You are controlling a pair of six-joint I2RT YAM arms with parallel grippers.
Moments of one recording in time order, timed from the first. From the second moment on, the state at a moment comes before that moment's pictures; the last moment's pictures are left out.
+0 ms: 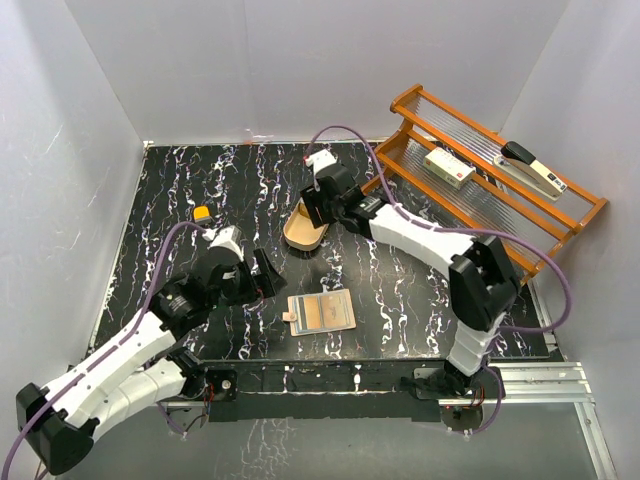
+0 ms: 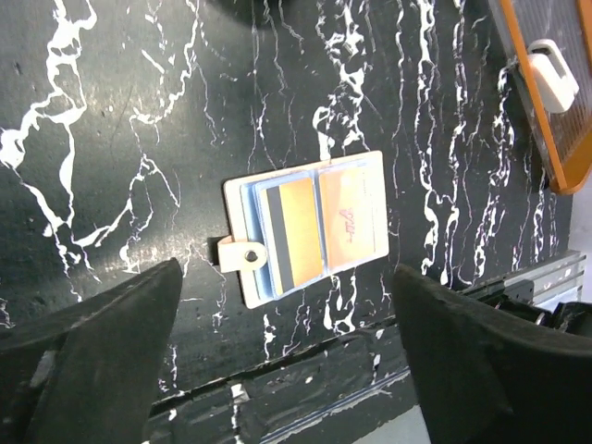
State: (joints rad) left arm -0.71 0.79 0.64 -0.56 -0.08 -0.84; right arm 0.71 1.74 1.38 -0.28 0.21 0.10
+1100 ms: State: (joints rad) left arm -0.70 0.54 0.73 -0.62 -0.14 -0.52; right arm 0.71 2.23 1.78 -0.35 0.40 -0.25
